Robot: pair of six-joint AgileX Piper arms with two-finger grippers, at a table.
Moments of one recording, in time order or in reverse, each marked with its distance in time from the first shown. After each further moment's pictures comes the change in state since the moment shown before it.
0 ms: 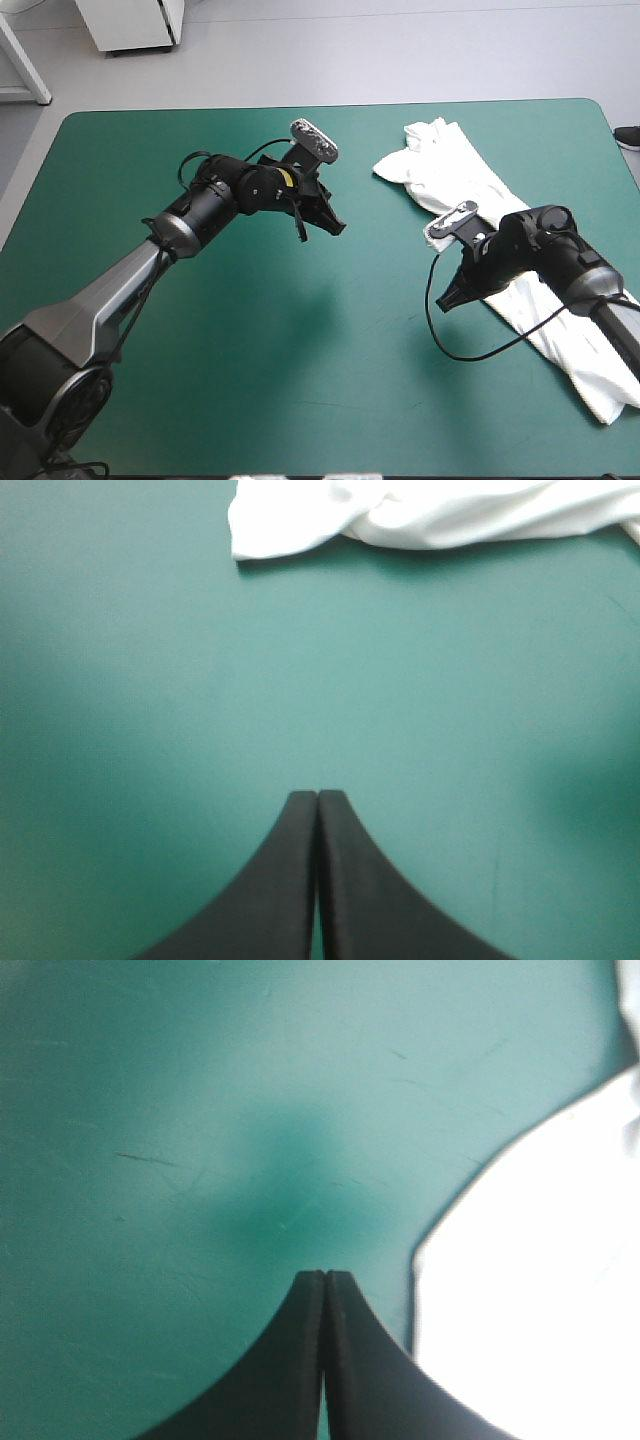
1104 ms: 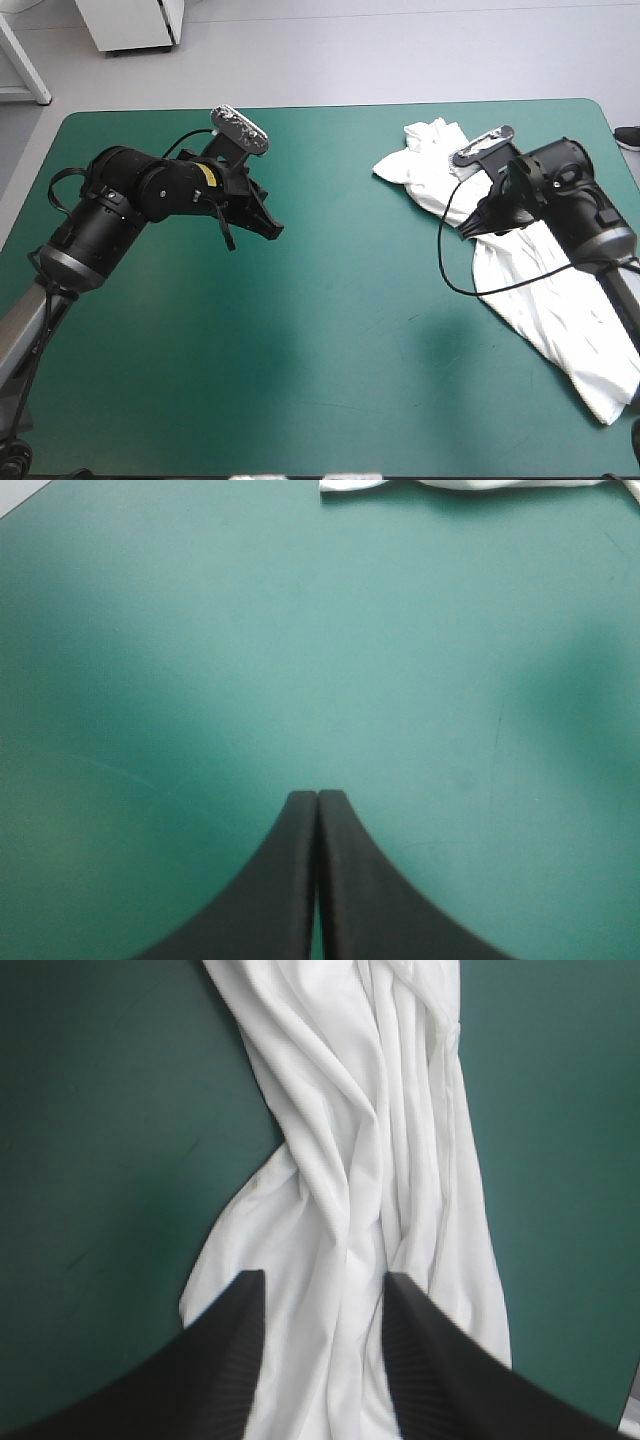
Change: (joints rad) left arm 0.074 -0.288 0.022 0.084 0.291 -0.063; right arm -0.001 0.066 -0.371 -0.311 0.166 0.256
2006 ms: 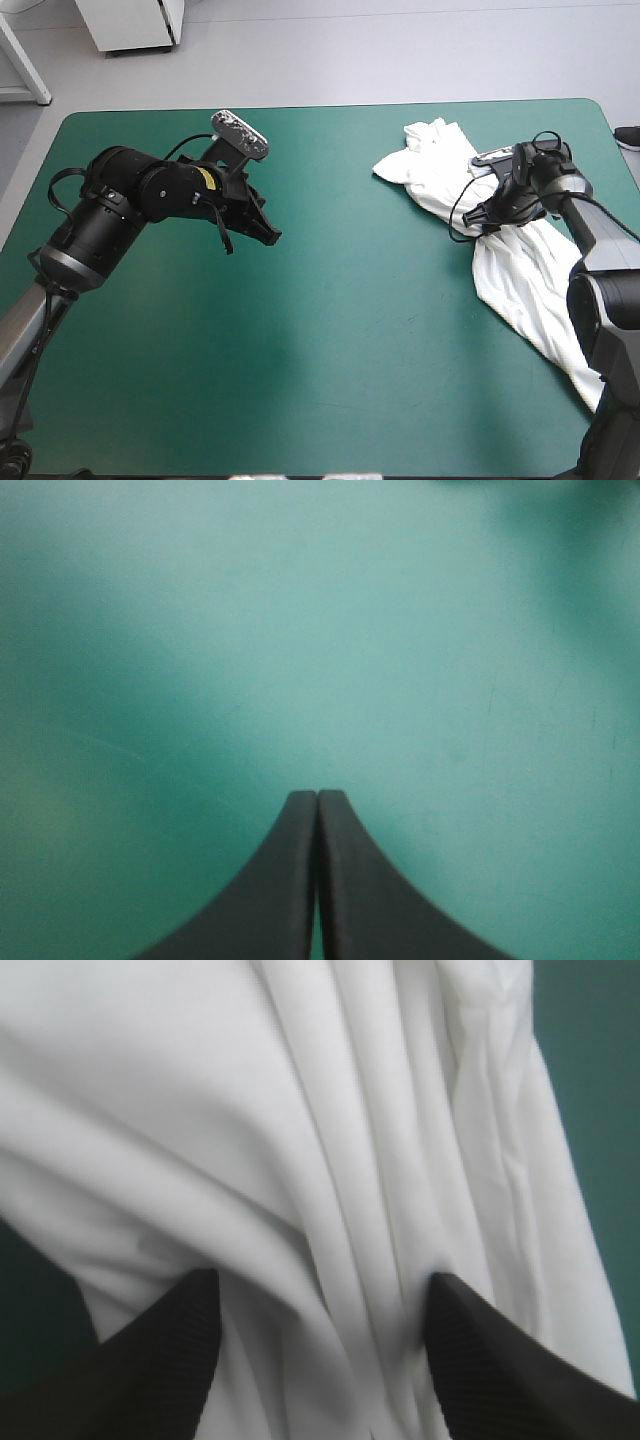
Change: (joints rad) left arm 0.000 0.000 0.000 0.000 0.046 0.000; right arm -0.261 0.498 -0.125 0.211 -0.182 -0.076
